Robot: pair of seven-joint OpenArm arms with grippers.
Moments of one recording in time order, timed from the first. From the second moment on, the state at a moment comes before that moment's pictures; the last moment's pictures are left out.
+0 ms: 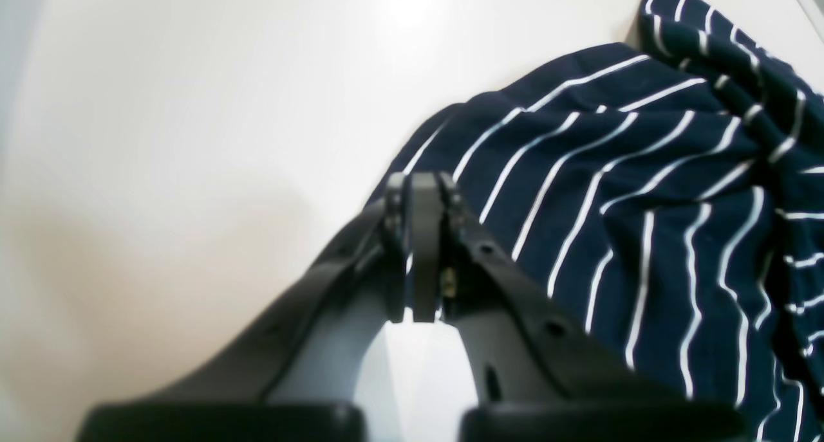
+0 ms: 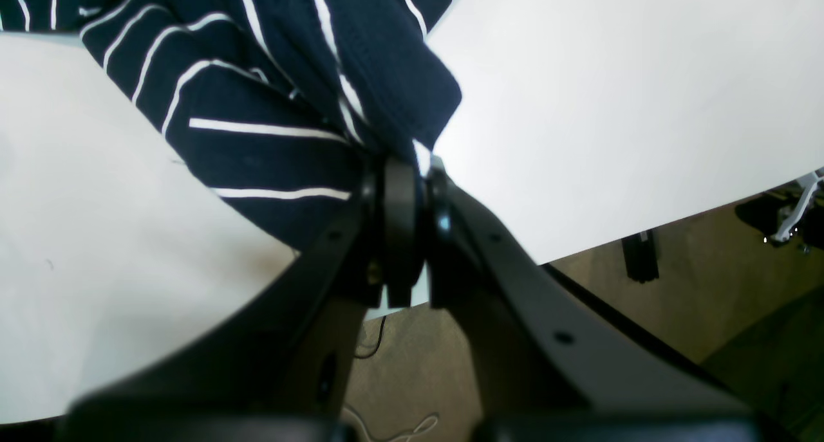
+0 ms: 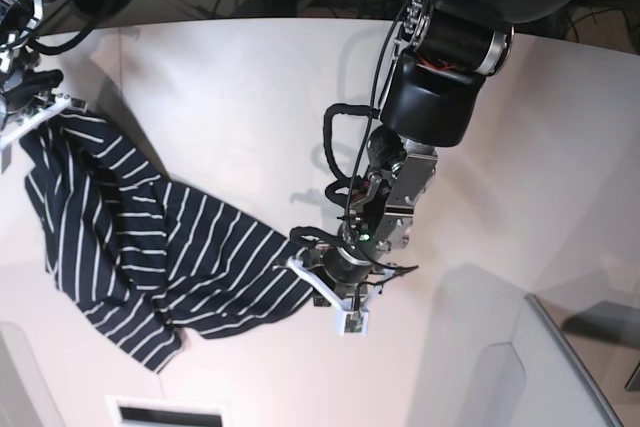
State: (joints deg) left arm -25.2 3.4 13.6 43.5 -13.1 -1.2 10.3; right arm -13.8 -4.2 37.6 112.9 0.4 20.4 -62.9
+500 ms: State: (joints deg) left arm -32.7 5.9 13.5 17.6 -13.0 -1.2 -3.7; right arm -15.5 -4.2 37.5 112.9 0.4 20.4 -63.0
